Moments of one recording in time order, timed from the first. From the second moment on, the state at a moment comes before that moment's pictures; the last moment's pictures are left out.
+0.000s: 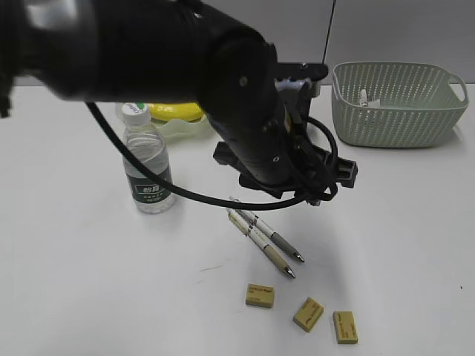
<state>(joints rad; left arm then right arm) -0.95 1.93 -1.46 0.01 0.65 -0.48 0.37 -0.01 -0.54 -0.01 1.11 0.06</state>
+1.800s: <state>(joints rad) -0.91 2.17 -1.50 0.42 0.68 -1.48 0.37 -0.01 -0.51 -0.01 1.05 0.06</state>
